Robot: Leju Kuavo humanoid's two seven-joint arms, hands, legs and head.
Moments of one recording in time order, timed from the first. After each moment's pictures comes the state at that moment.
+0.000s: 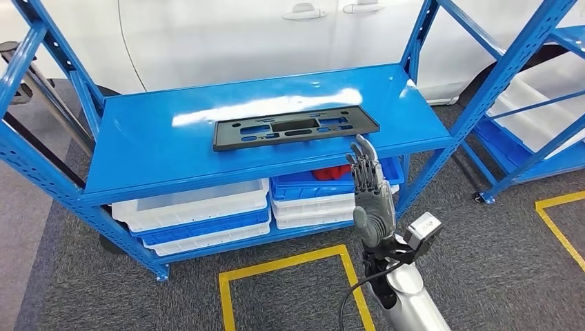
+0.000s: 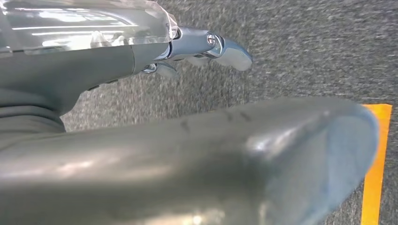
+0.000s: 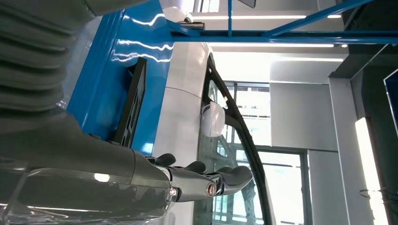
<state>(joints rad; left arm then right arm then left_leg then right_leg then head) -0.04 0.04 -0.24 -0.19 0.42 0.15 -0.37 -0.18 -0.04 0.30 -1.56 -0.13 0.04 -0.58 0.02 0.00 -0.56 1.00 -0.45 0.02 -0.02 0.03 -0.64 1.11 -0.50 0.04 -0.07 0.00</state>
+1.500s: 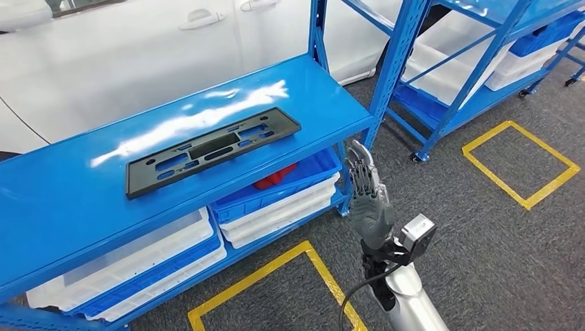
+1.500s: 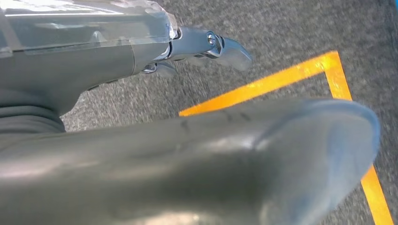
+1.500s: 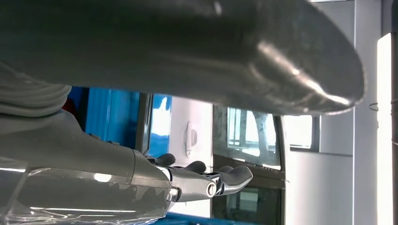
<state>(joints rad) -0.04 0.04 -0.24 -0.18 0.42 0.15 -0.38 -0.17 -0.03 0.28 -1.53 -0.10 0.06 -0.58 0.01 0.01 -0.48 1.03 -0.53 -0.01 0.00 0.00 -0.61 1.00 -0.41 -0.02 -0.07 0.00</state>
